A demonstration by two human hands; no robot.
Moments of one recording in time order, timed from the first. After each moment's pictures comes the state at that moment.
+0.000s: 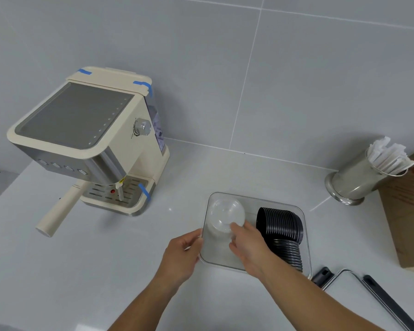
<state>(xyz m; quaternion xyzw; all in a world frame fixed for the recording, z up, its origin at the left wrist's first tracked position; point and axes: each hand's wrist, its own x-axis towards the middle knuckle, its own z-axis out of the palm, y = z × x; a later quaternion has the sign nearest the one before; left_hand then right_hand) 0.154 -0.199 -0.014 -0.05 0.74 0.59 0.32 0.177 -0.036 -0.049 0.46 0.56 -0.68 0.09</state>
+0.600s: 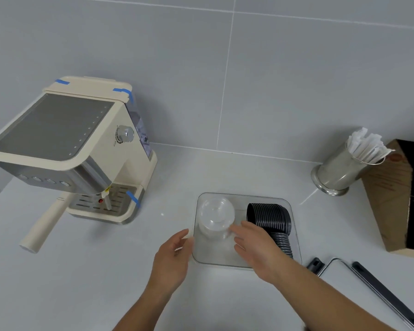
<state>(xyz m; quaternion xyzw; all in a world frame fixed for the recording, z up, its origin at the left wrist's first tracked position) 0.154 -0.201 -0.021 -0.04 0.81 0.51 0.28 0.208 -0.012 -0.005 0.43 0.54 -0.71 0.13</state>
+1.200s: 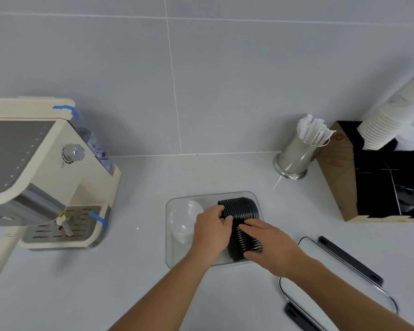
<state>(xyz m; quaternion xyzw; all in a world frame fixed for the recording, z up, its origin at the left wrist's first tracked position) 0.159 -0.061 0.009 0.20 0.86 0.39 0.27 0.281 0.055 0.009 0.21 0.93 -0.25 0.15</state>
